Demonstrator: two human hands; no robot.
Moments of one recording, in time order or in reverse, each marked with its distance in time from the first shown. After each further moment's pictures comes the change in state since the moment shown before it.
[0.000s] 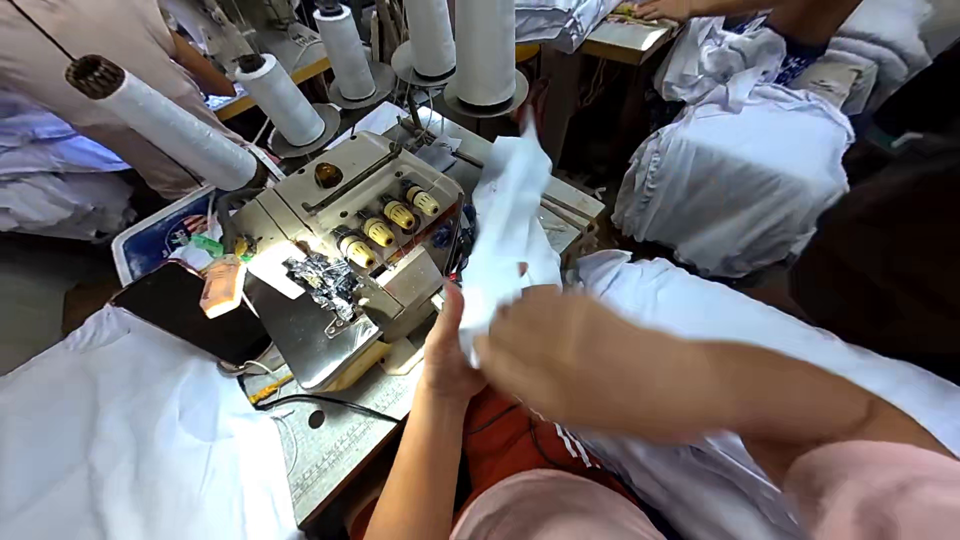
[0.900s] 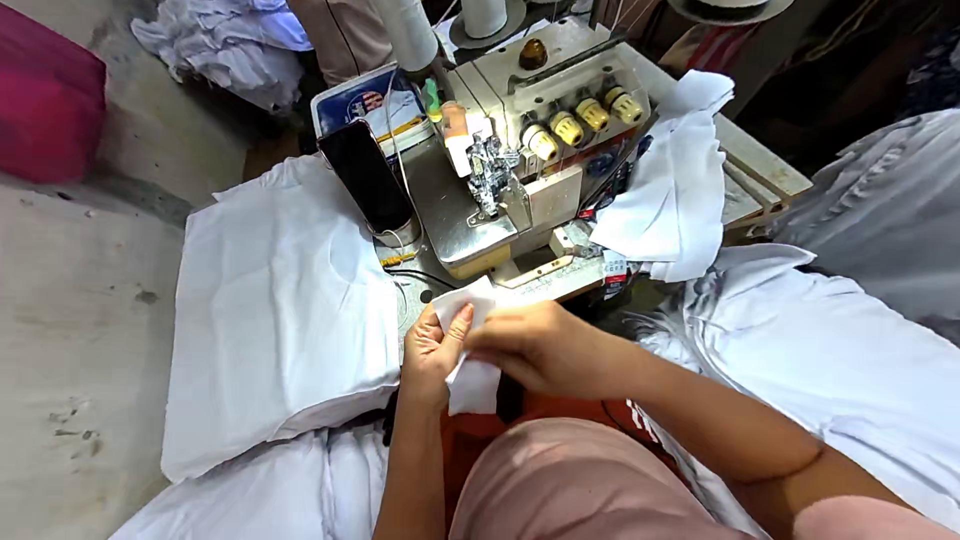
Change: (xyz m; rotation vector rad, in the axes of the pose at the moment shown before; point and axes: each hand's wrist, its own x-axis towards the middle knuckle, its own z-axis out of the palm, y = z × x) left_hand -0.161 0.033 -0.043 0.643 0.748 0.442; right_hand 0.060 -0.083 0.104 0.888 0.041 -0.073
